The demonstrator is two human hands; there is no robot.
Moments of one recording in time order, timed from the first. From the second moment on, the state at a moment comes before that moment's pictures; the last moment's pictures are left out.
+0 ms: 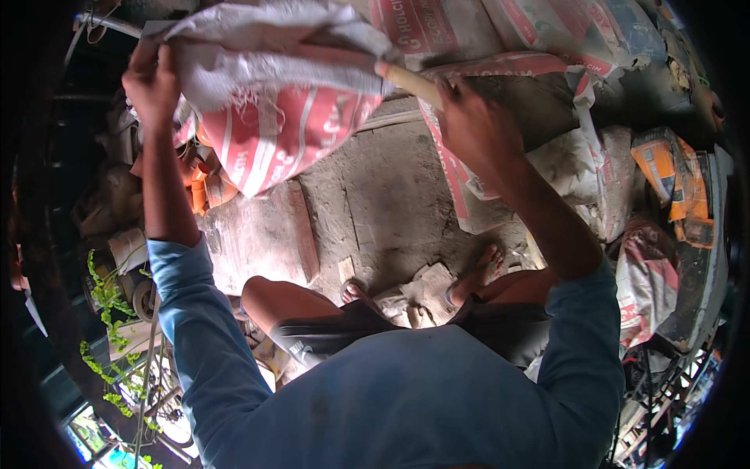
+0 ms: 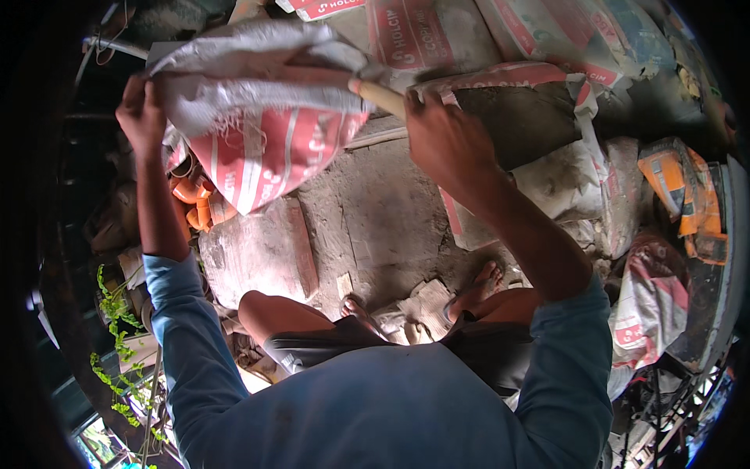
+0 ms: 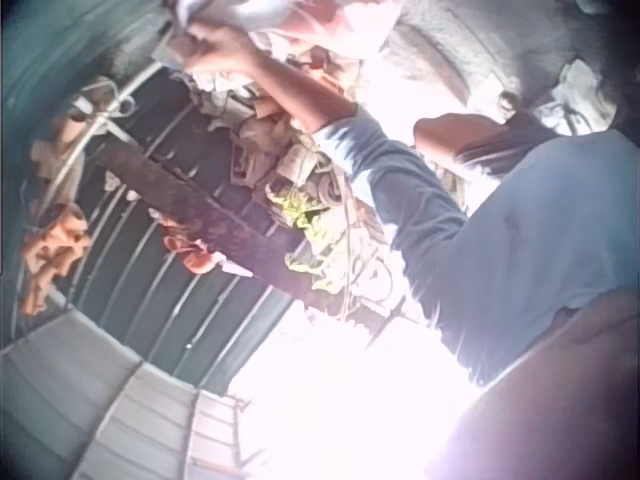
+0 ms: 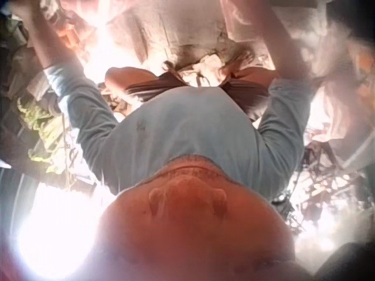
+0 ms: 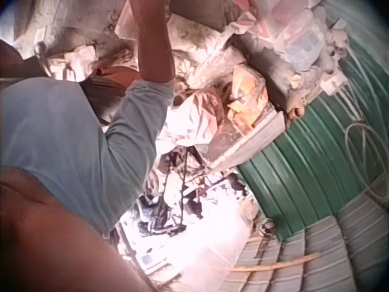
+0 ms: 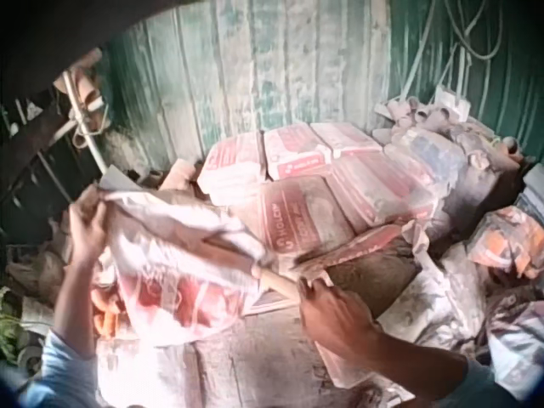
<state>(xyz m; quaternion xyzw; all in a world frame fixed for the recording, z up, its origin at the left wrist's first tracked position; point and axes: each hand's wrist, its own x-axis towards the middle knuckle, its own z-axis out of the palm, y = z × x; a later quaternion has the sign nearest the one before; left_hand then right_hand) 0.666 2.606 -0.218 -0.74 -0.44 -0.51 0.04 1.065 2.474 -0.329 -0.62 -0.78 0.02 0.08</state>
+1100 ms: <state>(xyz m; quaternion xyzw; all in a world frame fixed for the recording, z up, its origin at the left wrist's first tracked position) 0.767 2.524 -0.475 -0.82 -0.48 -0.32 -0.02 1.014 2.437 -0.434 -0.72 -0.69 0.01 0.06</state>
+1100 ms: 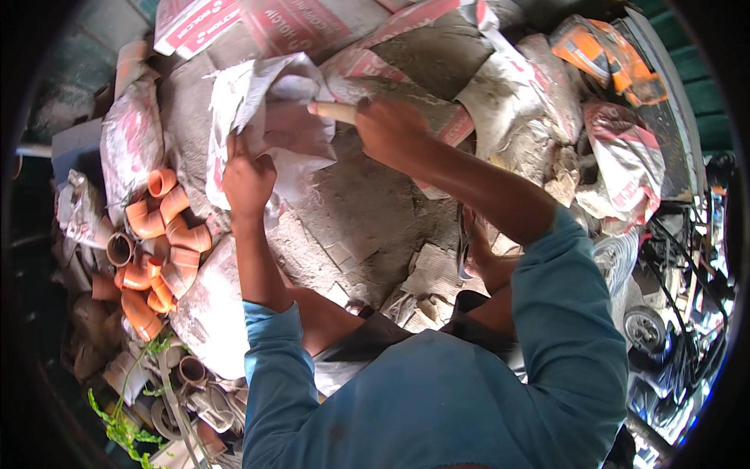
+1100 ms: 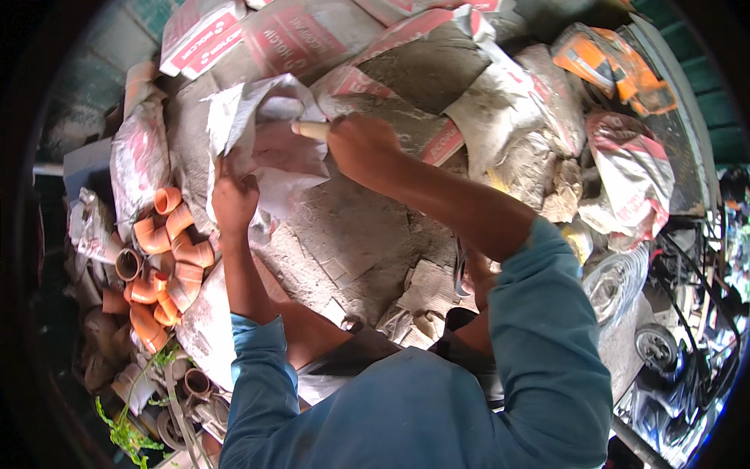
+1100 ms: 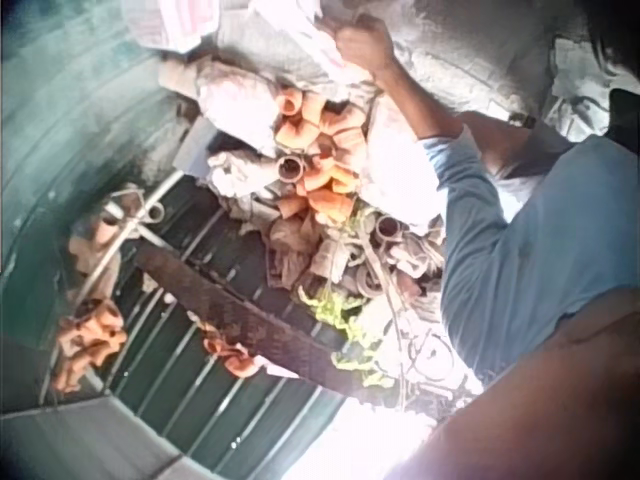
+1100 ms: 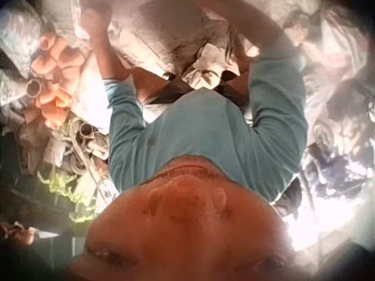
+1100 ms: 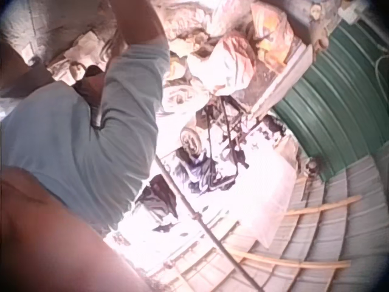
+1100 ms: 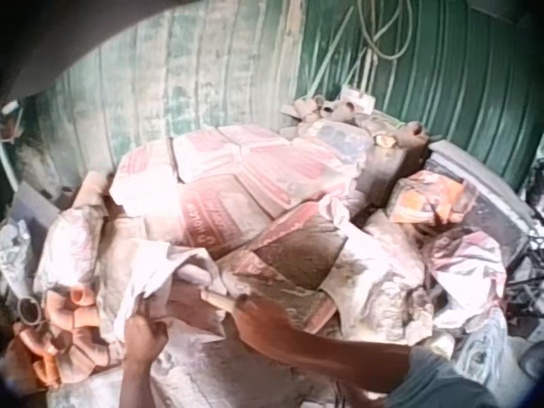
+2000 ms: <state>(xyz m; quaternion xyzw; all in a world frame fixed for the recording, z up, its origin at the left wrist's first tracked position) 0.759 2.518 -0.465 -0.76 -0.52 -0.38 -0.06 1.123 2.260 -0.409 -0.78 -0.62 0.04 -0.03</state>
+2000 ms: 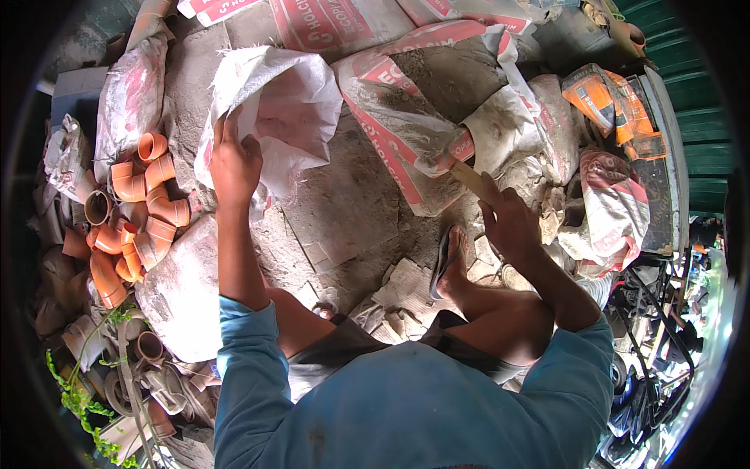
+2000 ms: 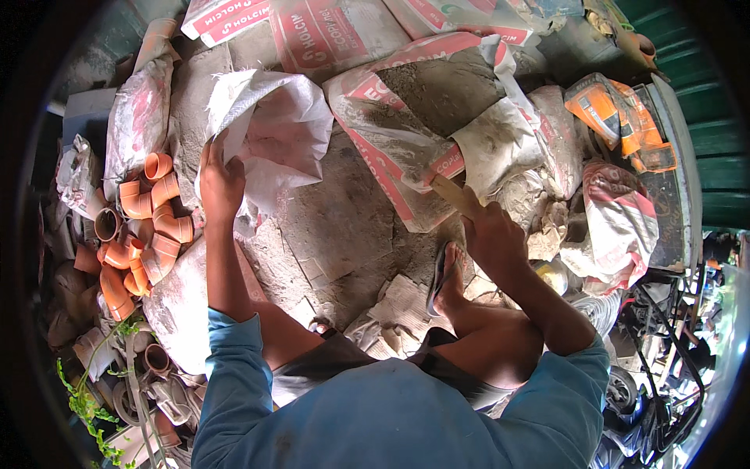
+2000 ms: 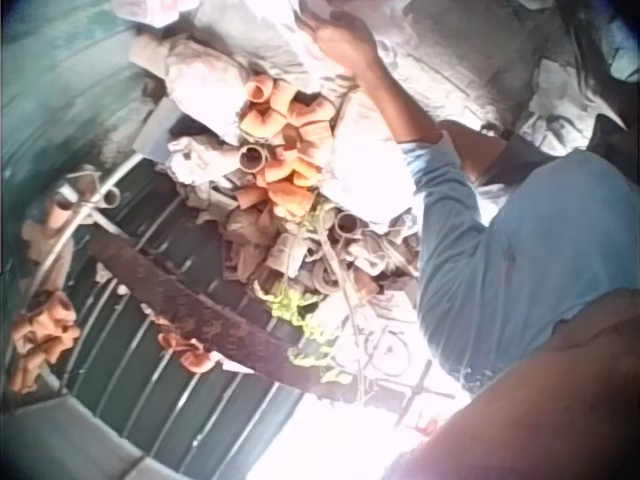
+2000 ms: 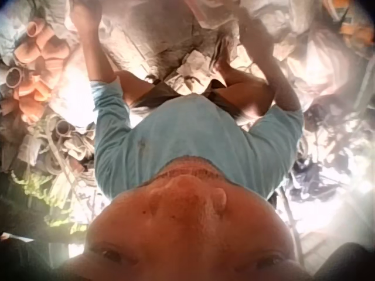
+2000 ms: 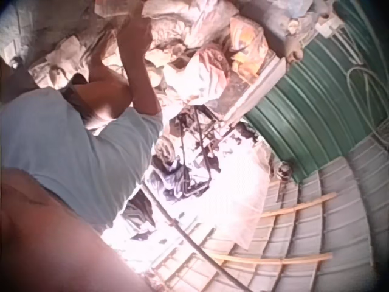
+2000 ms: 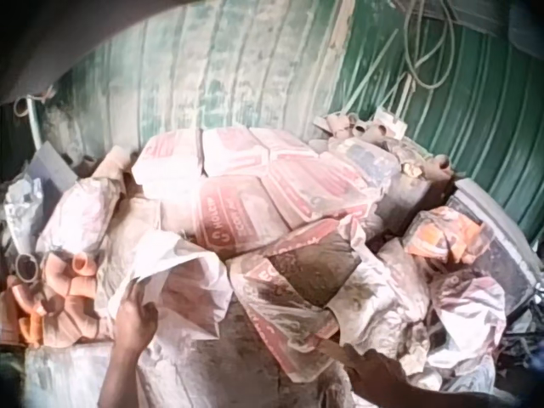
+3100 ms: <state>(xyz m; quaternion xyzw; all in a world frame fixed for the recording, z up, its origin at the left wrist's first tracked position) 0.753 2.517 -0.461 -0.78 -0.50 -0.37 -0.09 1.297 2.427 -0.481 -0.80 -0.36 0.45 0.15</state>
